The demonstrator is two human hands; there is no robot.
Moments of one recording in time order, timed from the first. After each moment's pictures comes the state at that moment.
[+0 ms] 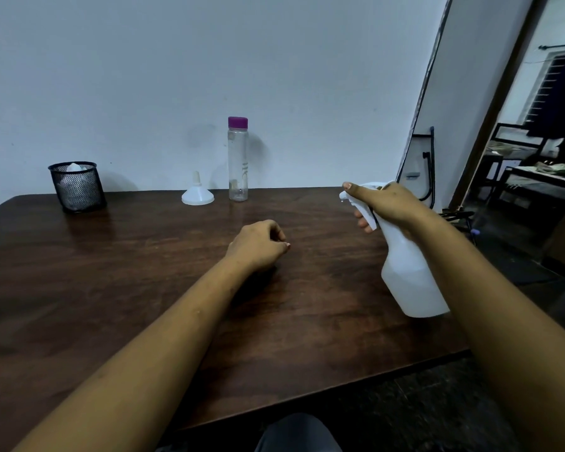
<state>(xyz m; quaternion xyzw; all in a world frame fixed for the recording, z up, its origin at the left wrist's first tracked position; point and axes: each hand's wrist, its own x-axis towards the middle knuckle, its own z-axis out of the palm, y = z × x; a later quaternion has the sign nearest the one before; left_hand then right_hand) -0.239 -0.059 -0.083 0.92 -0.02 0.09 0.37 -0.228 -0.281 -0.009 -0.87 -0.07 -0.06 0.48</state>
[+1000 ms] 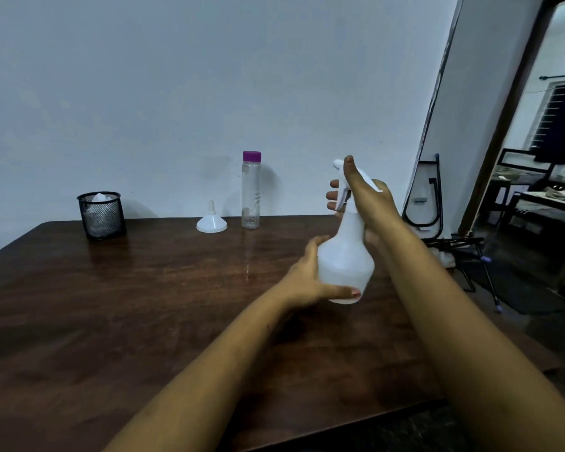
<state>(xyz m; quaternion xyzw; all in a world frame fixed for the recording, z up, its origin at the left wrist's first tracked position) -0.262 -0.098 -0.067 0.84 -0.17 -0.03 0.52 -0.226 -0.220 0.024 -0.70 -0.11 -0.15 0.69</state>
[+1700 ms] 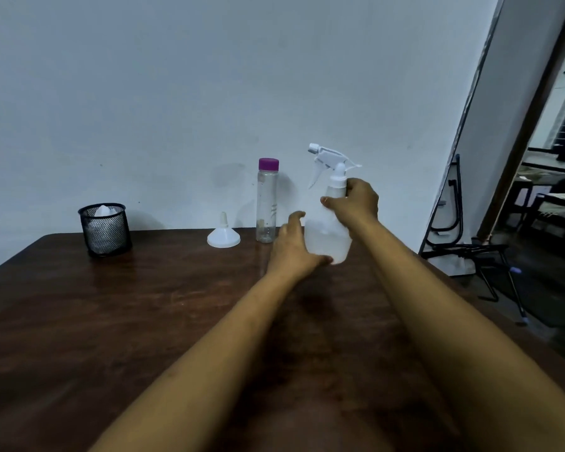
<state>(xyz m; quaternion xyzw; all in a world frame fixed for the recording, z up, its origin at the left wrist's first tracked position) -0.162 -0.053 -0.046 0.88 -0.02 0.19 0.44 -0.112 -0.160 0.018 -0.84 -0.03 -0.23 0.49</state>
